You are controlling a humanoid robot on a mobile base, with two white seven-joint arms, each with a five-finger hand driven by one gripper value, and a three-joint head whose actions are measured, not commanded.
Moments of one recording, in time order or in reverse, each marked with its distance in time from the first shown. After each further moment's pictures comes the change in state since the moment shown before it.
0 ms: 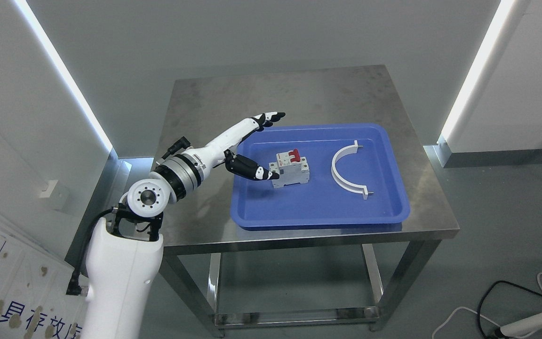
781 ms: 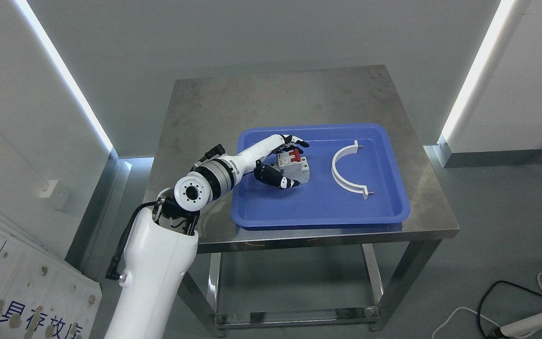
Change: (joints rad) left arm -0.041 -0.069 -0.062 0.154 -0.124 0.001 0.004; right arm 0.000 0.000 0.000 0.000 0.000 0.000 0.000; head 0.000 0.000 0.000
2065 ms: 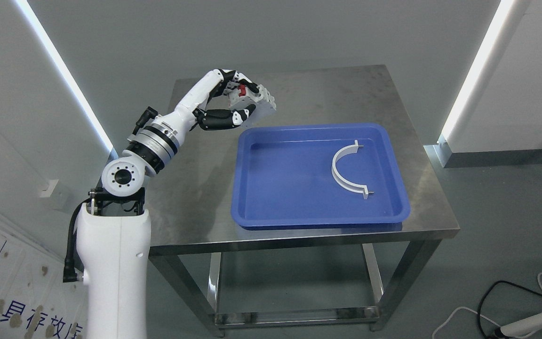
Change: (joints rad) left arm -0.026 -0.020 0.362 -0.093 0.163 -0.166 0.072; right arm 0.000 0.000 0.000 0.000 0.000 0.000 0.000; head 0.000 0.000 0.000
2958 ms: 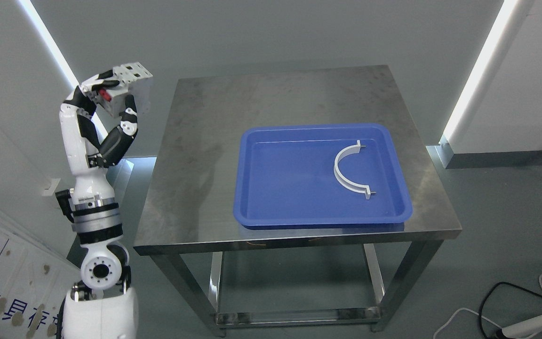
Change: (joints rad) left arm 0.403 -0.002 0.041 -0.160 0.212 -0.456 0.763; right arm 0.000 0.000 0.000 0.000 0.000 0.001 0.006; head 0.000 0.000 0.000
